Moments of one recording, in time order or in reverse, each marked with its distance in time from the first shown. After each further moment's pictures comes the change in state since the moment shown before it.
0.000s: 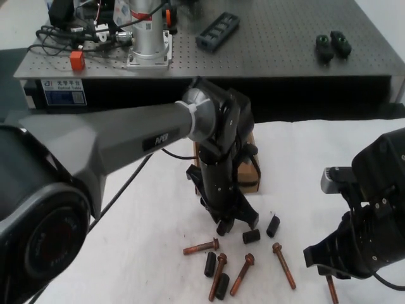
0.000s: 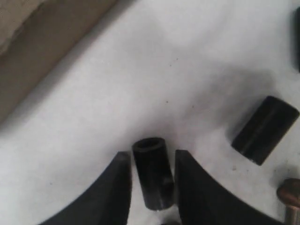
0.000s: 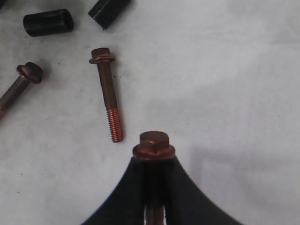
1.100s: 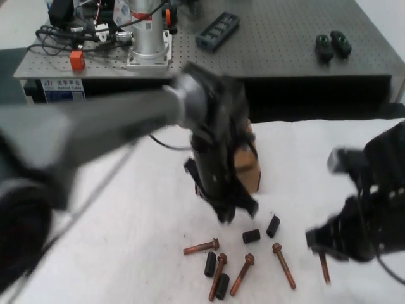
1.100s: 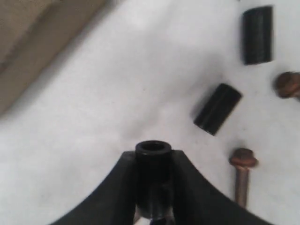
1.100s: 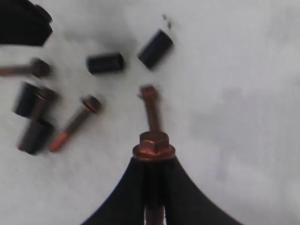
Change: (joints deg) left arm 2.6 -16.9 13.2 -10.0 9.5 -2.2; right arm 0.0 -12.1 0.0 -13.3 -10.9 6.4
